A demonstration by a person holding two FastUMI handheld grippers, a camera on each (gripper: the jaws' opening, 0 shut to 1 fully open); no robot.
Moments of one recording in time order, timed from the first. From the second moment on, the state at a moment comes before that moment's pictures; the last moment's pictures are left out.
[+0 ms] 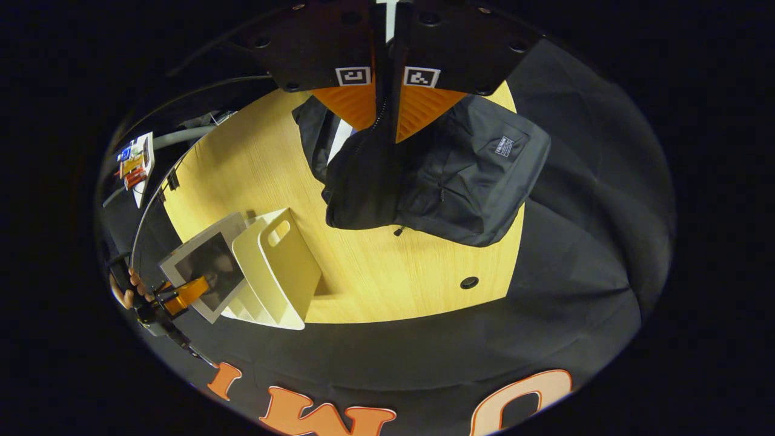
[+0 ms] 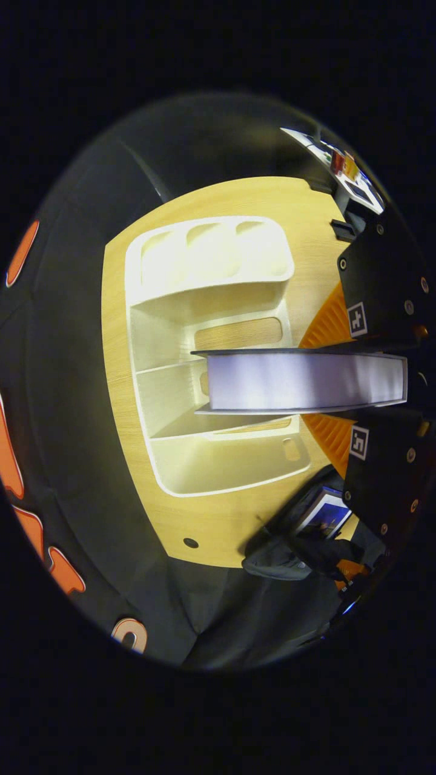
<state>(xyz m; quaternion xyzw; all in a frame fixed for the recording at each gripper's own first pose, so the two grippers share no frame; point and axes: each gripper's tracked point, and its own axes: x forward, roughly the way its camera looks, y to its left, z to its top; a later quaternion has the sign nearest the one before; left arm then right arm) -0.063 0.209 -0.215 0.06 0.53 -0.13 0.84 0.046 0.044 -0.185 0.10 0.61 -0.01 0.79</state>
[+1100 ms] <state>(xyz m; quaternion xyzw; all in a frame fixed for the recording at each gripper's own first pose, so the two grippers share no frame) -0.061 0.230 -0.196 0.11 0.49 -0.24 0.83 -0.123 0.160 -0.165 0.37 0.53 0.06 0.76</state>
